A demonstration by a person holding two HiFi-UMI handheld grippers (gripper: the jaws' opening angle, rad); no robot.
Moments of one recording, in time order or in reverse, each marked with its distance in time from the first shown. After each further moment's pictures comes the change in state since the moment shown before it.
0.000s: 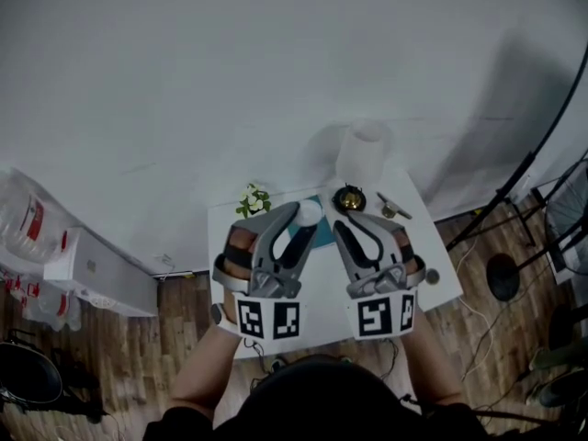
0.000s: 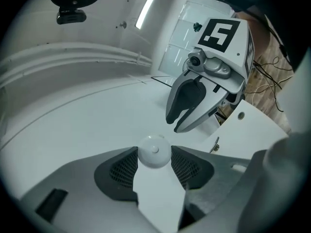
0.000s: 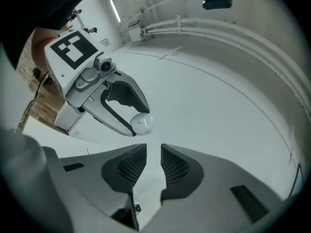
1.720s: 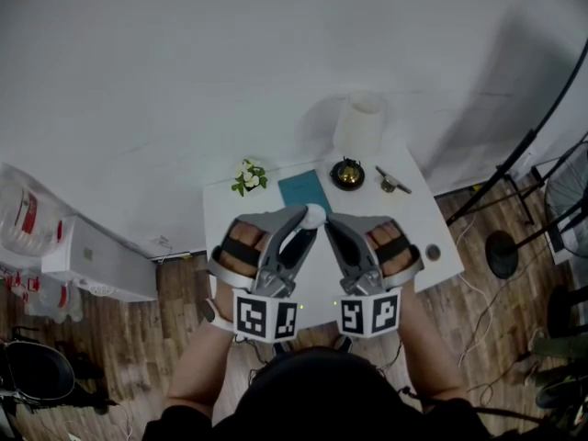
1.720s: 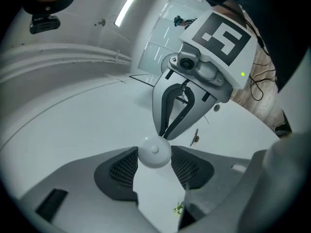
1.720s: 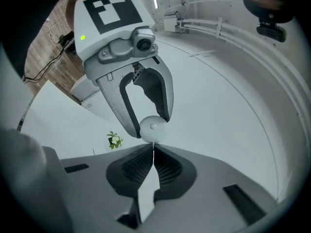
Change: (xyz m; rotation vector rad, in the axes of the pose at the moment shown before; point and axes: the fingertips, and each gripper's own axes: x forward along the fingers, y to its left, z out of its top) left arm -0.015 -0.054 -0.011 0.147 0.025 -0.199; right arm -0.002 0.060 -0.019 -0.342 0.099 0.072
